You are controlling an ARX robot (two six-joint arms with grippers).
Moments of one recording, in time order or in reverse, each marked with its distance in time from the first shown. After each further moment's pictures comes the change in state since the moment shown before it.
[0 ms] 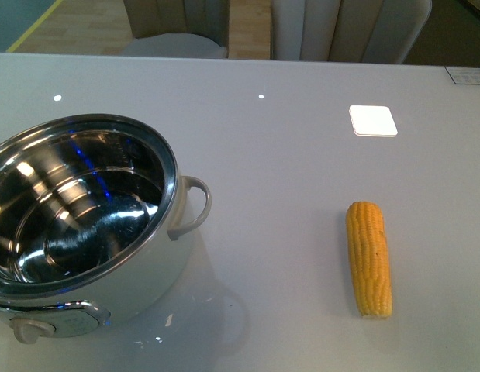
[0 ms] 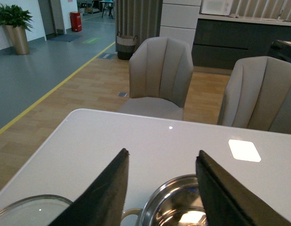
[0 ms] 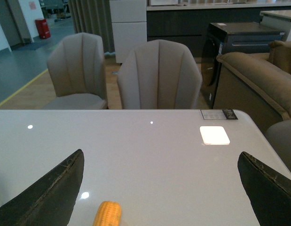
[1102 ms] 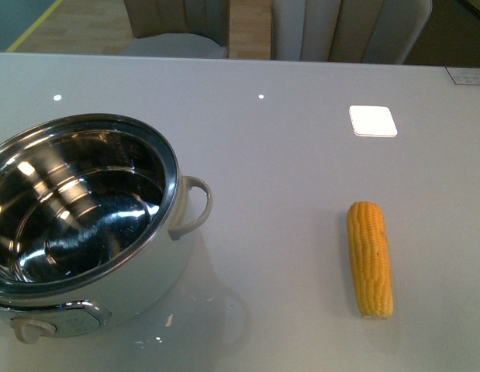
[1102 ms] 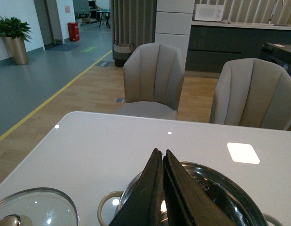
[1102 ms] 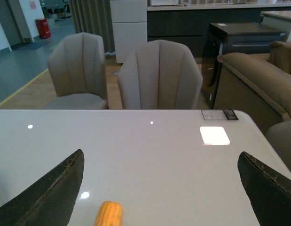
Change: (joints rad) left arm -0.283 -0.623 -0.078 -0.520 -0.274 0.017; right arm 0.000 0.000 0.000 0.000 0.000 0.000
